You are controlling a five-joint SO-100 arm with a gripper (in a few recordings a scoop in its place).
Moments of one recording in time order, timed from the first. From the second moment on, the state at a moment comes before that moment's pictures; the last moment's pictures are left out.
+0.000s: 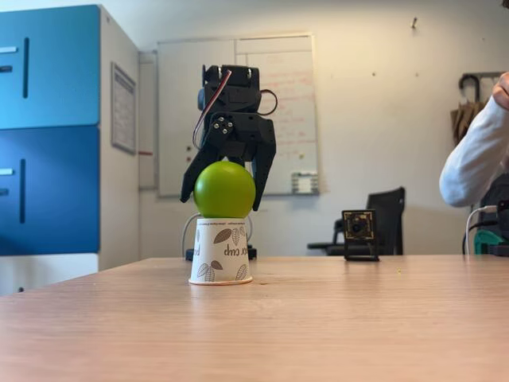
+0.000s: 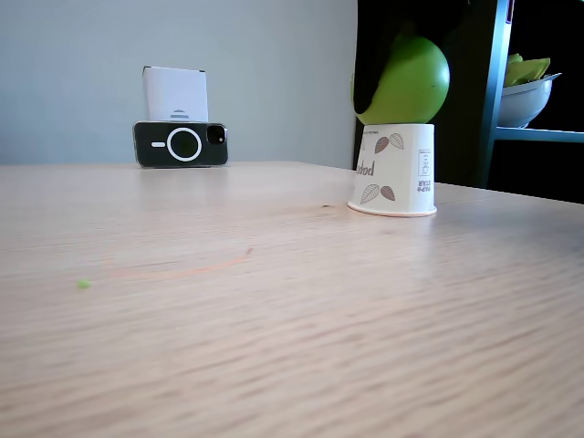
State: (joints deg) arm -13.6 101.2 107.0 61.7 86.7
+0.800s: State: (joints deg) arm -15.0 106.7 110.1 58.4 86.9
